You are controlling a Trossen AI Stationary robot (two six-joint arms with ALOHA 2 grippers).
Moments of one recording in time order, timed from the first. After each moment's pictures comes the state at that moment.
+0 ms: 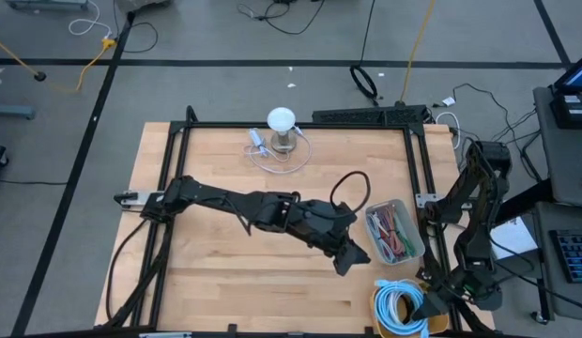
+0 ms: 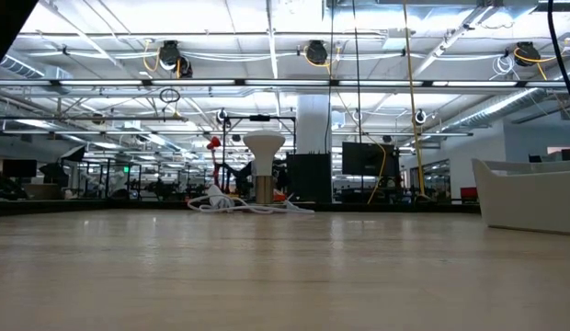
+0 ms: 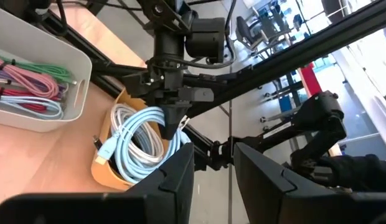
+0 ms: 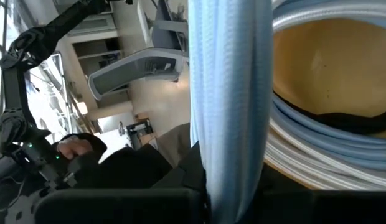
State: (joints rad) left arm -0.26 2.17 2.31 -0.45 0.11 -0.94; right arm 1.52 1.25 0.45 0.22 0.68 2.19
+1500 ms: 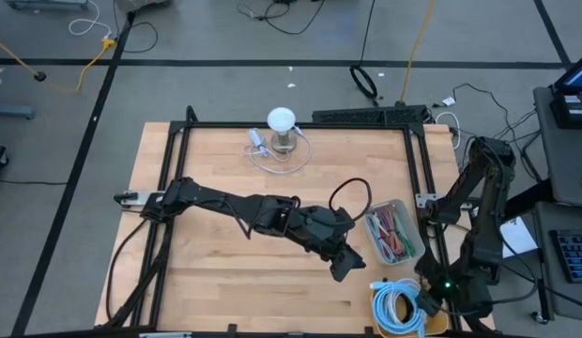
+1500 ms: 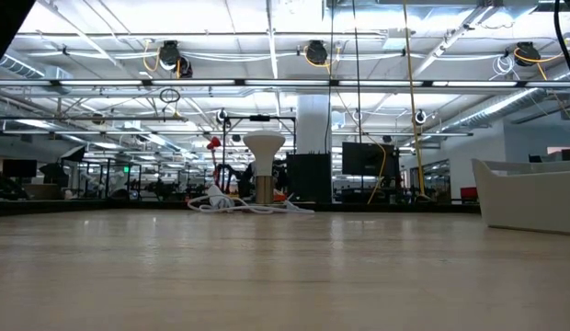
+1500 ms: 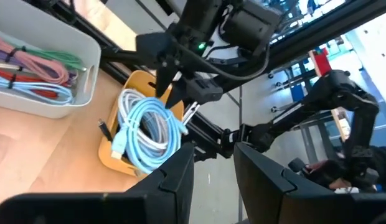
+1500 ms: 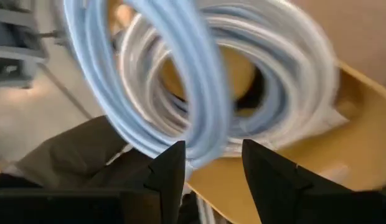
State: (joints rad) left arm -0.28 2.18 2.31 -0.50 0.10 -0.91; right arm 1.36 1.20 0.82 -0.66 0.16 2.26
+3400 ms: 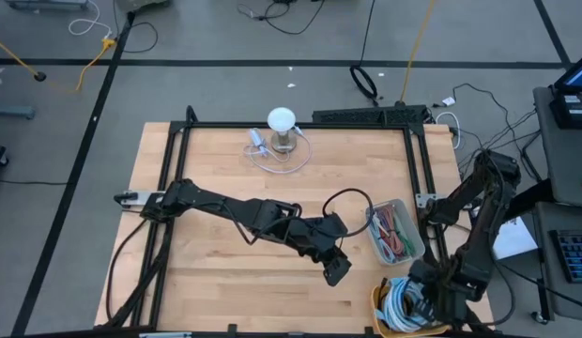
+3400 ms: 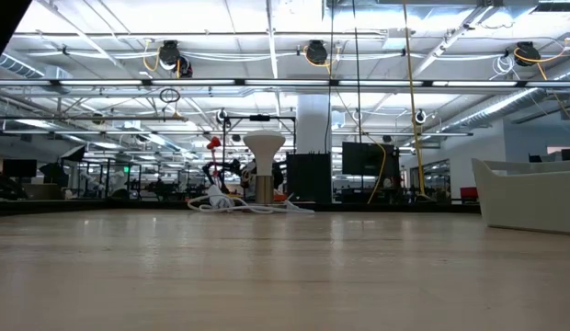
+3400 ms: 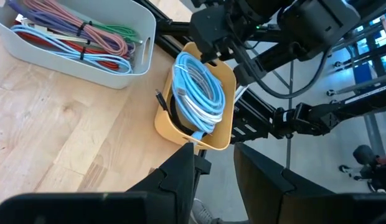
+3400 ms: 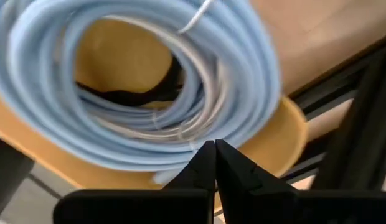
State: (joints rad) left arm -0.30 2.18 2.31 -0.71 0.02 -0.87; right arm 1.21 1.38 0.98 -0.95 -0.13 1.93
